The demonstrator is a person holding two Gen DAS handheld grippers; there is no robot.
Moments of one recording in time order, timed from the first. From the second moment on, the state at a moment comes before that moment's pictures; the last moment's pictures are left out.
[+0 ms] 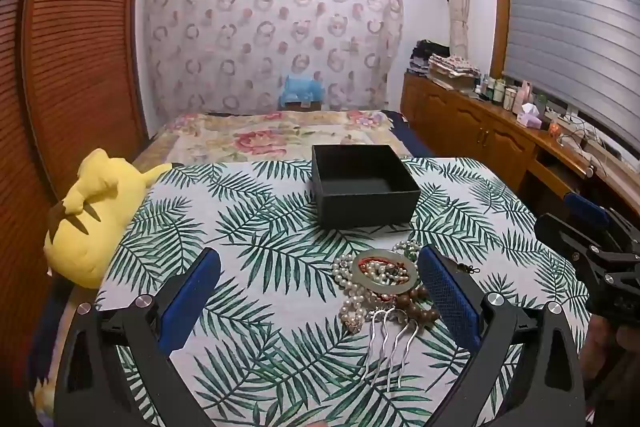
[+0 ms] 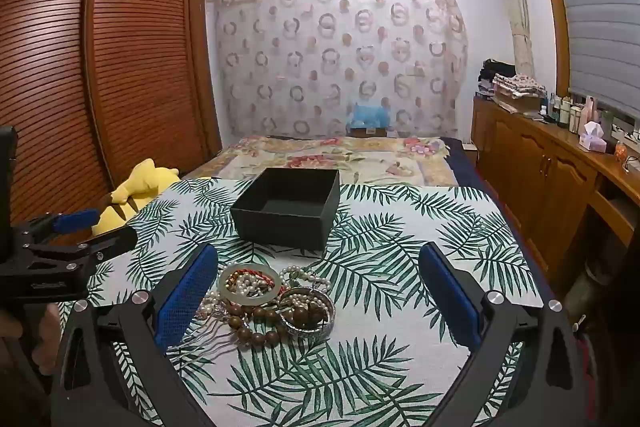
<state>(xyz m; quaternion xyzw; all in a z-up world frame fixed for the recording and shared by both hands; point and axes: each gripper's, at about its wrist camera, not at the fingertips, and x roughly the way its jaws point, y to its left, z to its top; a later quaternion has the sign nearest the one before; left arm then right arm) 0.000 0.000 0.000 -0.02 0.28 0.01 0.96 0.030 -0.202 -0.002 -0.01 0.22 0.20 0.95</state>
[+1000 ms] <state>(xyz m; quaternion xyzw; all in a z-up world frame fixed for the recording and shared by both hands) -0.004 -0.001 0.009 -0.02 0.27 0.00 0.96 0.030 -0.203 -0.001 -0.01 0.22 0.20 0.95</state>
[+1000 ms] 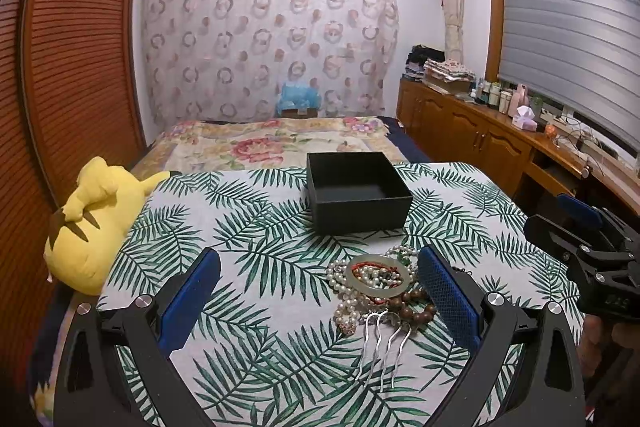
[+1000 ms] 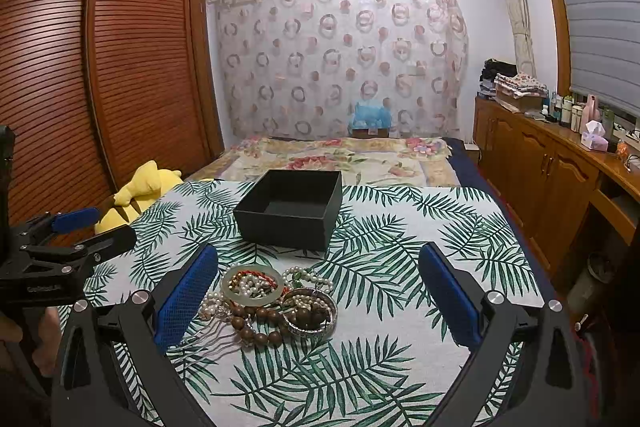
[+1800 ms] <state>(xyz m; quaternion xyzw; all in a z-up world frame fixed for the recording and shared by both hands) -0.007 -0.006 0.011 -0.02 0.26 0.00 0.97 0.030 -0.203 -0.001 -0.01 0.22 0.20 0.95</state>
